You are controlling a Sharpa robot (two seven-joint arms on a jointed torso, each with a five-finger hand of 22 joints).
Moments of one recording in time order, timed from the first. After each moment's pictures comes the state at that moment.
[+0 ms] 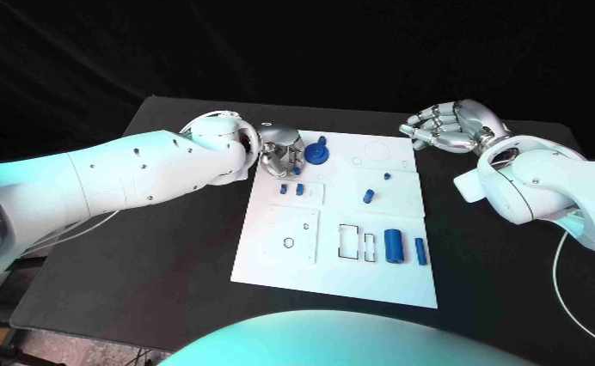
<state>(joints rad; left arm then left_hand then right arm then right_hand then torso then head) 1.15 -0.73 -0.03 1.35 -1.49 -0.01 -0.01 1.39 -0.24 0.55 0.11 0.20 0.89 0.15 0.42 0.21 1.04 0.08 0.50 0.10 1.28 0.01 1.39 0.74 0.17 0.95 0.12 1.16 0.79 1.27 -0.91 -0.16 1.57 -0.68 -0.53 0.01 1.29 -0.11 -0.03 0.29 0.36 0.74 0.19 0.38 0.33 0.93 0.17 0.52 0.07 1.09 0.12 0.21 0.41 0.18 0.95 0.23 0.12 0.38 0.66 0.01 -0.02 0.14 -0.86</state>
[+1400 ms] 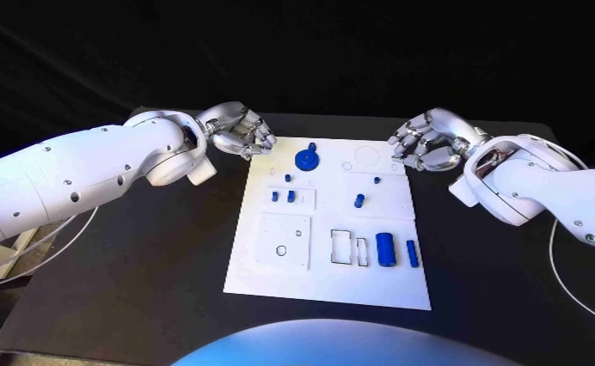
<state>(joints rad) 1.16 -0.92 0.03 1.43 -0.85 -0.05 0.08 1.44 -0.21 0.55 0.10 0.20 0.84 0.20 0.39 0.22 0.93 0.14 0.41 0.09 1.08 0.06 1.24 0.39 0.17 0.86 0.16 1.05 0.68 1.27 -0.92 -0.16 1.55 -1.06 -0.41 0.01 1.50 -0.27 0.41 0.21 0.22 0.96 0.16 0.28 0.23 1.18 0.09 0.23 0.07 1.44 0.00 0.52 0.62 0.18 1.14 0.10 0.49 0.65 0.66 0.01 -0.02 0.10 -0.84</state>
